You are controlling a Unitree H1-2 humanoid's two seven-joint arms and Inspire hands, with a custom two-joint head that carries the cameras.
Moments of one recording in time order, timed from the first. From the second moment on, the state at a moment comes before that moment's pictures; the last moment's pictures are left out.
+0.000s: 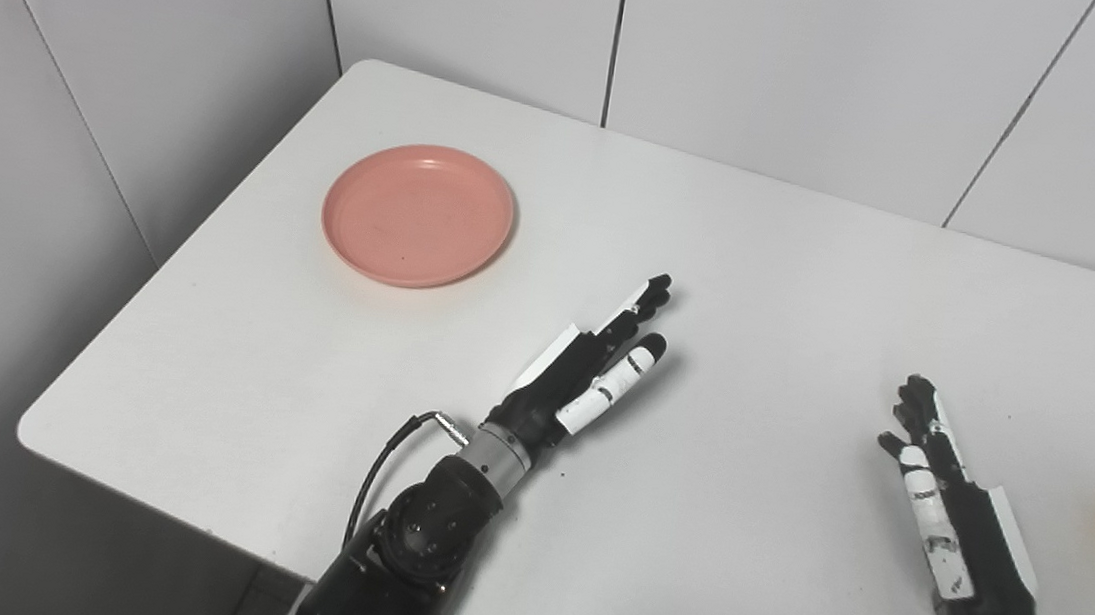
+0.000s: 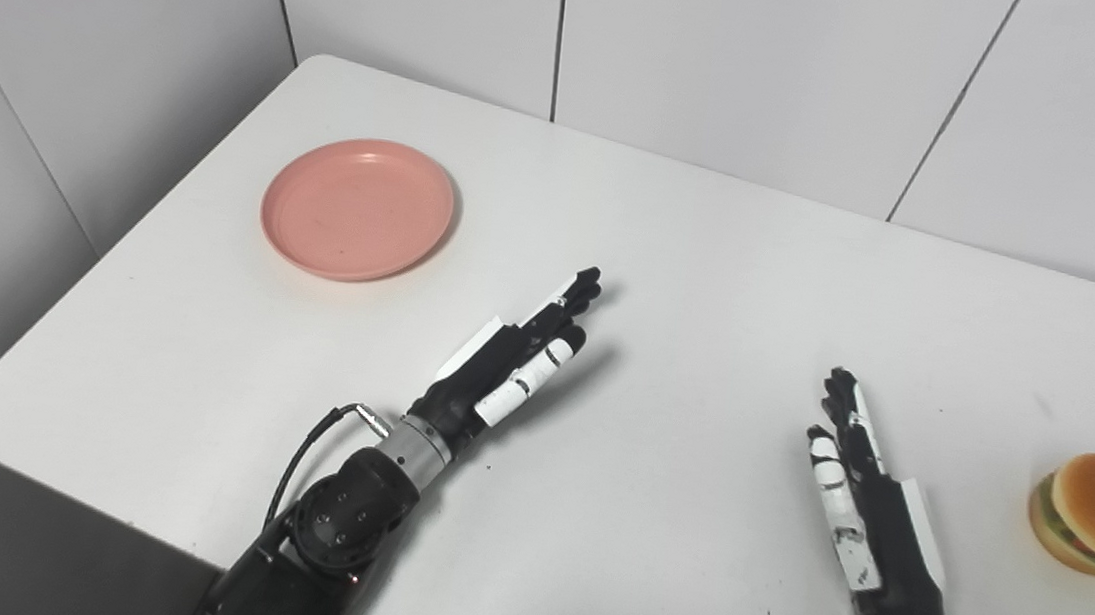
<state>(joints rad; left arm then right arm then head) -0.16 0.03 -0.18 0.09 0.22 -0.11 -0.08 -0.12 -0.21 0.08 0.01 -0.02 -0.09 0.21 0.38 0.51</state>
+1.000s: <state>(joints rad) -0.18 0.00 -0.15 0.09 0.14 -0.06 -0.11 -0.11 -0.19 0.08 -0.03 -0.05 -0.07 0.20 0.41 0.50</state>
